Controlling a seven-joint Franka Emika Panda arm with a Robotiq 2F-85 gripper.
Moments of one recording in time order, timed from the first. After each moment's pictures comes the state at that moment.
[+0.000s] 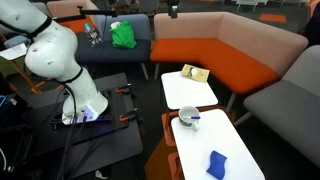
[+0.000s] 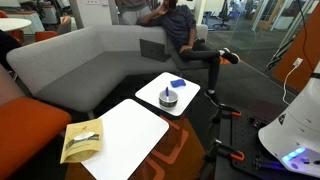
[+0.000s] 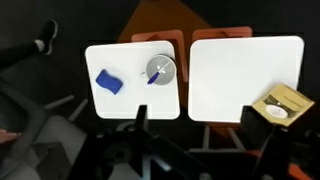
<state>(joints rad) -0.09 -0.36 0.10 -2.16 -0.15 1.78 0.28</state>
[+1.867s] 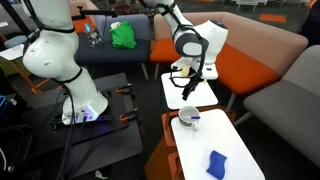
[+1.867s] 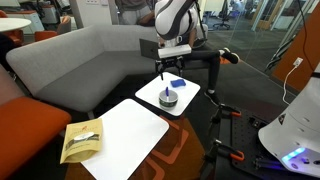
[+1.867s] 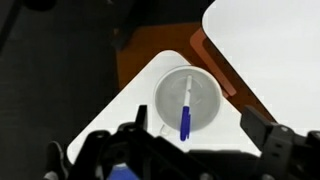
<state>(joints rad) -0.16 0.38 -0.15 -2.18 0.04 2.36 0.63</state>
